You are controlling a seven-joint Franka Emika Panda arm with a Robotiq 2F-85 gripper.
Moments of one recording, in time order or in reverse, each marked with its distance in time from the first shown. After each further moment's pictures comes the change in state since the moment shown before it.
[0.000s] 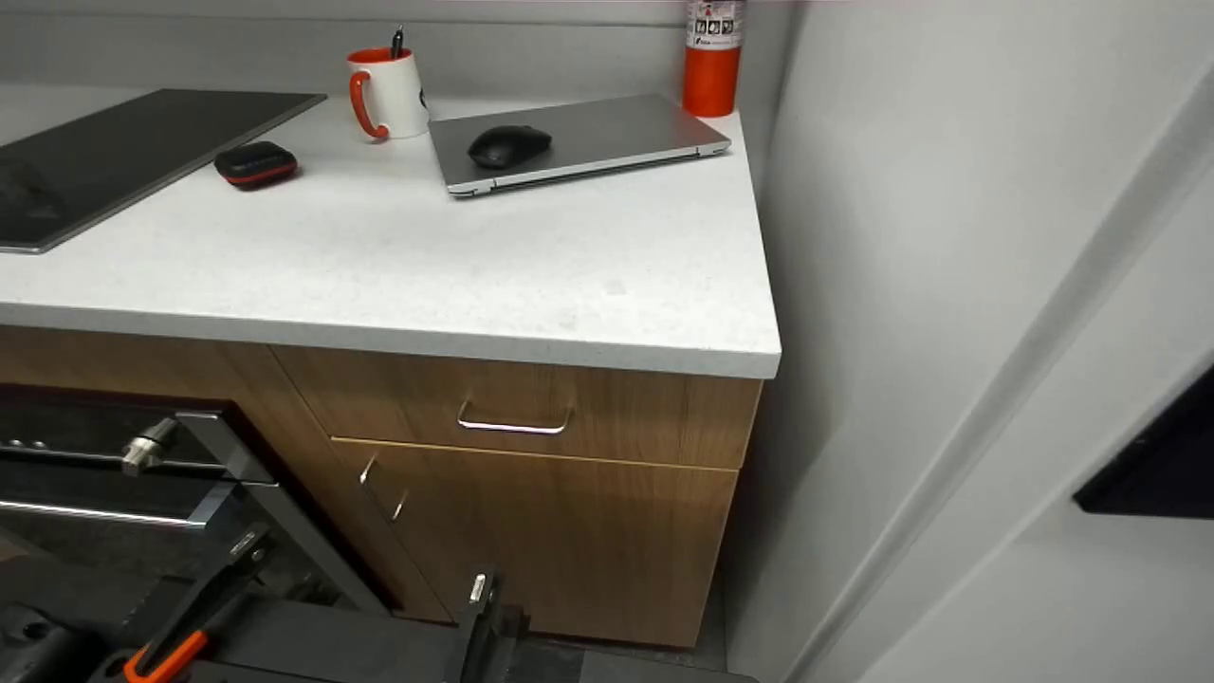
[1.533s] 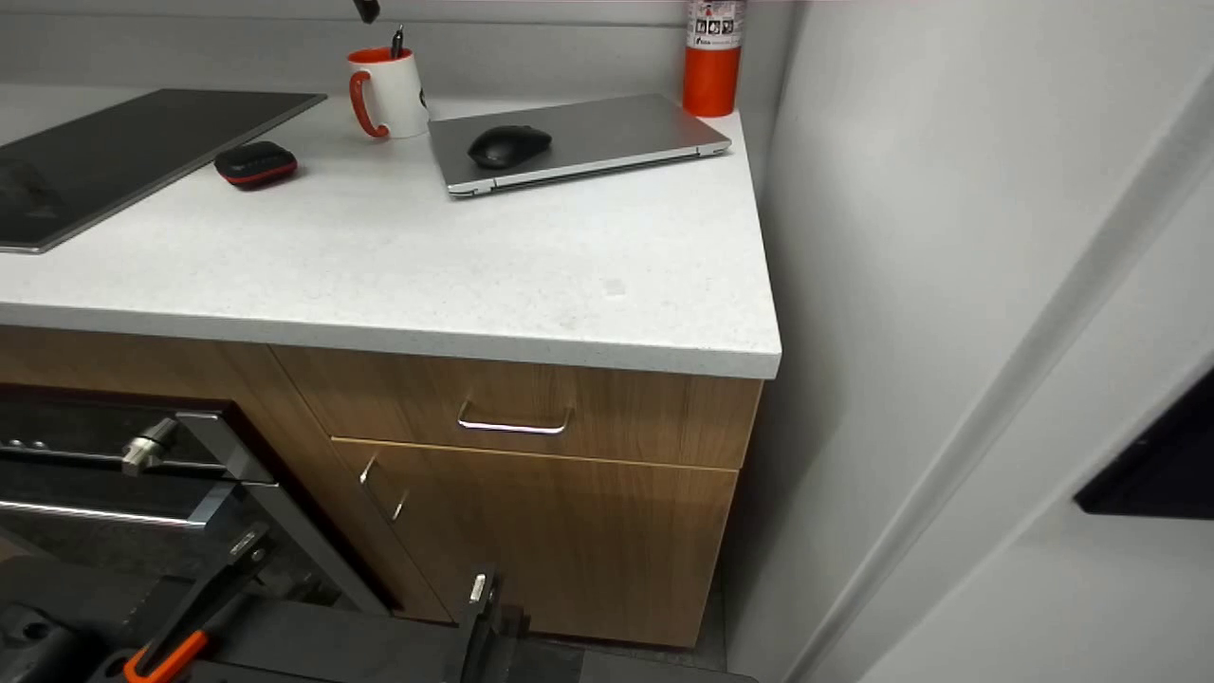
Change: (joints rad) arm 0.121 0.381 0.006 0.193 0.127 0.409 -0.032
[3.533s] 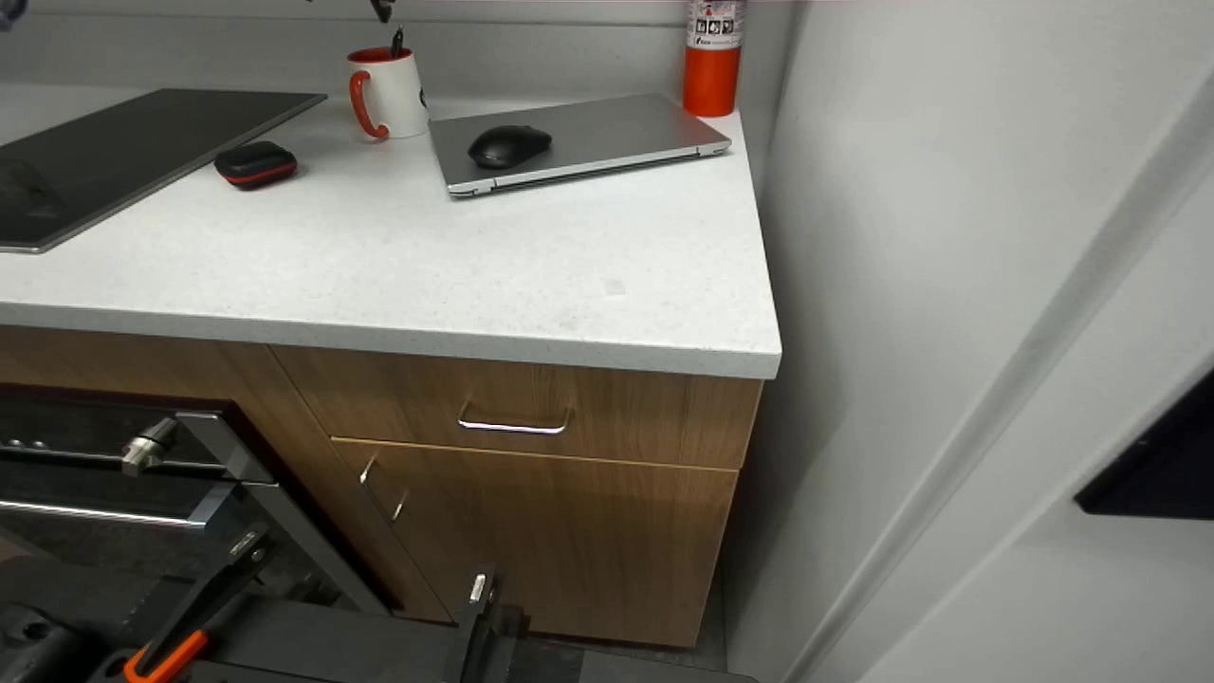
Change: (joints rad) arm 0.097 0.406 -0.051 0.411 -0.141 0.179 -0.015
